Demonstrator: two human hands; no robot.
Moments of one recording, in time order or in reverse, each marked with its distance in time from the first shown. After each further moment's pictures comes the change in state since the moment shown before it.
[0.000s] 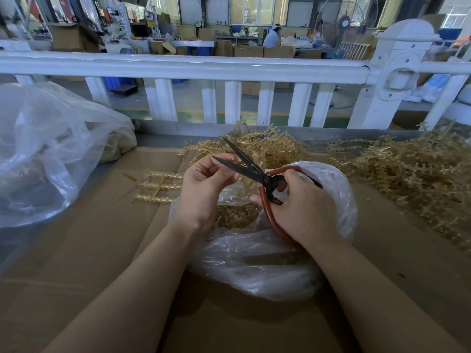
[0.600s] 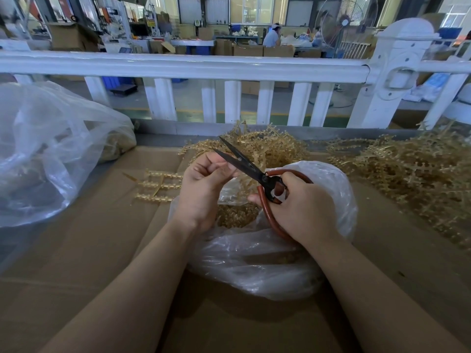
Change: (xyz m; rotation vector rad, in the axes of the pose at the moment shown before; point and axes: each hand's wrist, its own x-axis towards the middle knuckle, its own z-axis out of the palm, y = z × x) left_hand 0.000 0.005 0.002 -0.117 -0.081 0.030; right_hand -0.001 -0.003 0.000 0.127 0.001 -0.008
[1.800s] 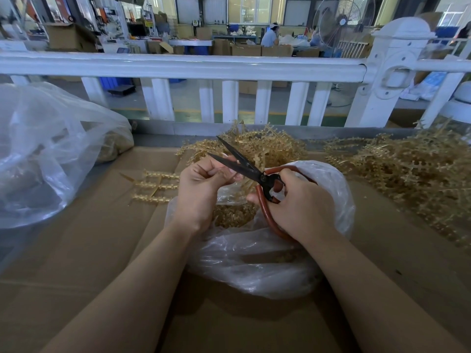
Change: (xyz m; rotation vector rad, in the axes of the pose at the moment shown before) left_hand -0.006 -0.002 0.001 0.257 0.110 0.009; right_hand 0.001 0.001 -0.002 -0.078 0.008 -0.008
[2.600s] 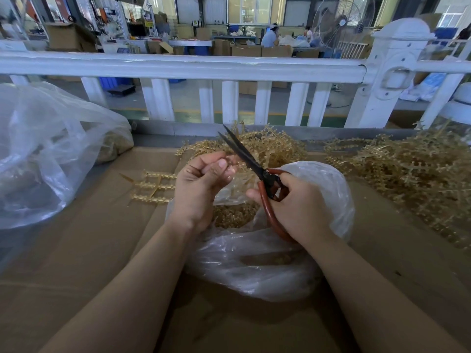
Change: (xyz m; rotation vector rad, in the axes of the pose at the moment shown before) left_hand 0.007 -0.002 -0.006 -0.284 -0.006 -0.083; right_hand -0.001 -0.003 0.005 0.320 -0.018 0.093
